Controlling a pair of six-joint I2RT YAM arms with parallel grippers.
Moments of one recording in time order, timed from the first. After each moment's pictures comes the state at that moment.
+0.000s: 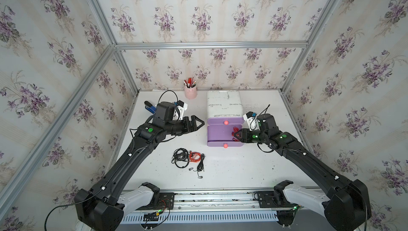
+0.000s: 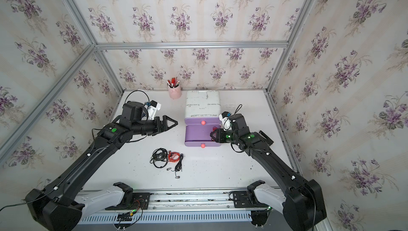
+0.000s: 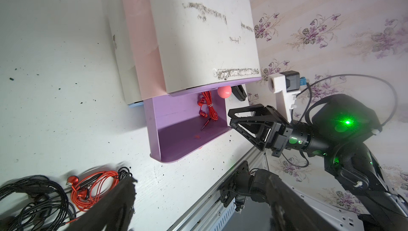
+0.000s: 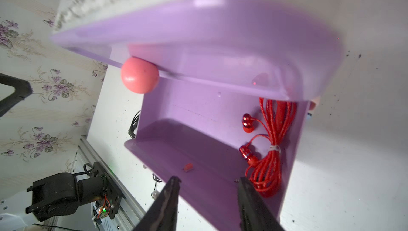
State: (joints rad) left arm -0.40 1.15 1.11 -0.64 0.52 -0.66; right arm 0.43 1.12 0.81 -0.46 -0.41 0.42
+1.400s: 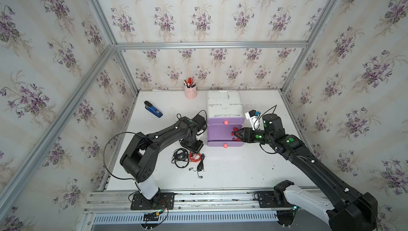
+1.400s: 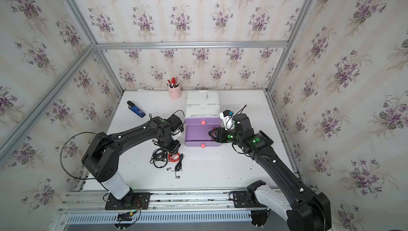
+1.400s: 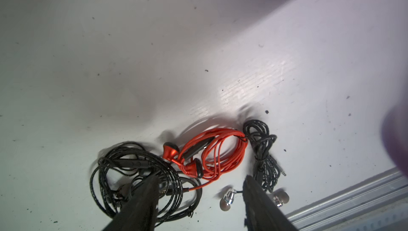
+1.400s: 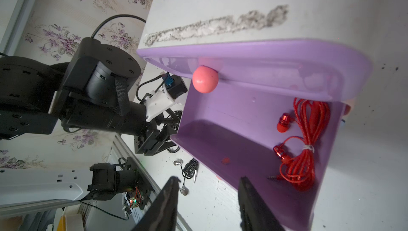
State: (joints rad) left arm -0.62 1.72 1.17 -1.00 0.08 -0.09; right arm 0.44 1.02 0.81 -0.45 -0.49 0.48
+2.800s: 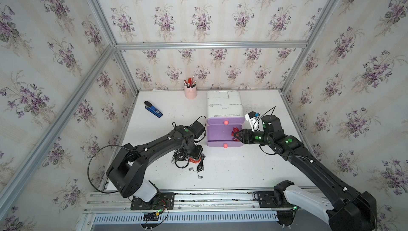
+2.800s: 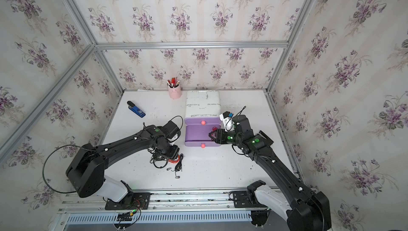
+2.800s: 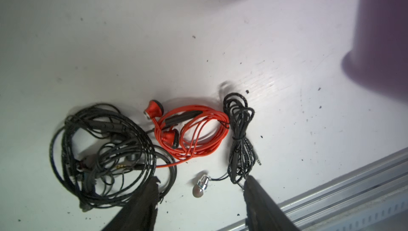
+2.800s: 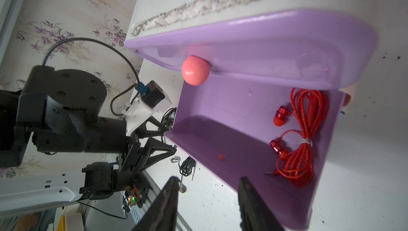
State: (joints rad) left arm -0.69 1.53 0.99 -0.91 0.09 -0.38; right arm 0.44 1.02 0.78 -0.45 -0.49 0.49
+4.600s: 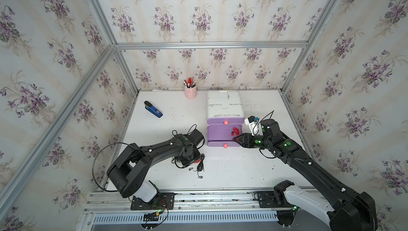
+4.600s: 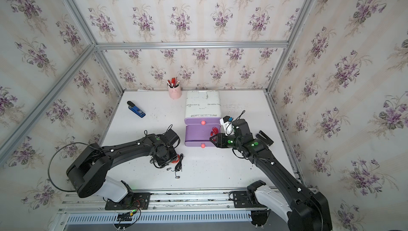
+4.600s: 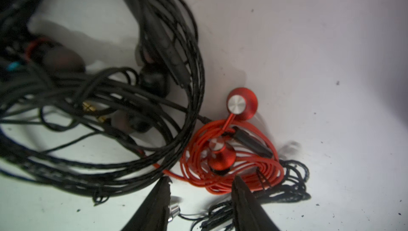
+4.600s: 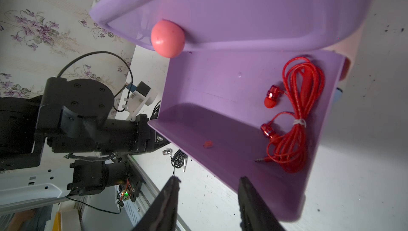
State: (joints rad) left arm -0.71 1.55 0.83 -0.73 0.06 -1.27; right arm 0.44 1.00 0.70 -0.43 -0.49 0.48
